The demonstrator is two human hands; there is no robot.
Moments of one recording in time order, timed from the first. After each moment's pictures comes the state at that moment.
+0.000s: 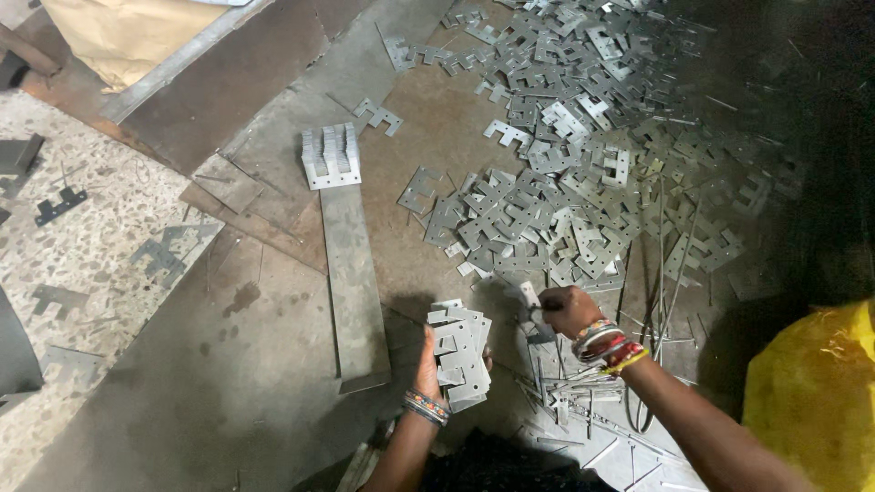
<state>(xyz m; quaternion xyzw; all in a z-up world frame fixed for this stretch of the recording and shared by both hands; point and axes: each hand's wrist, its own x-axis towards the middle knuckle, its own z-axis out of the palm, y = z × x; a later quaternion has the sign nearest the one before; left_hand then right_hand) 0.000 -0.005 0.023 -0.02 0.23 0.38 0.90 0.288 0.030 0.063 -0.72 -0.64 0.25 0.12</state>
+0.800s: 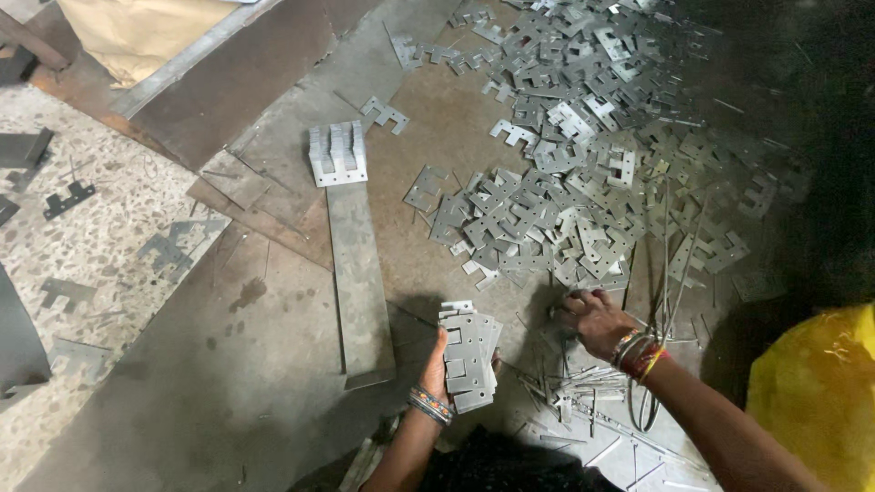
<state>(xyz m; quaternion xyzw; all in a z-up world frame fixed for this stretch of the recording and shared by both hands) -0.004 -0.009 -0.008 0.01 0.20 0.33 0.92 0.316 0.007 0.095 -0.56 -0.79 0.09 -0.24</state>
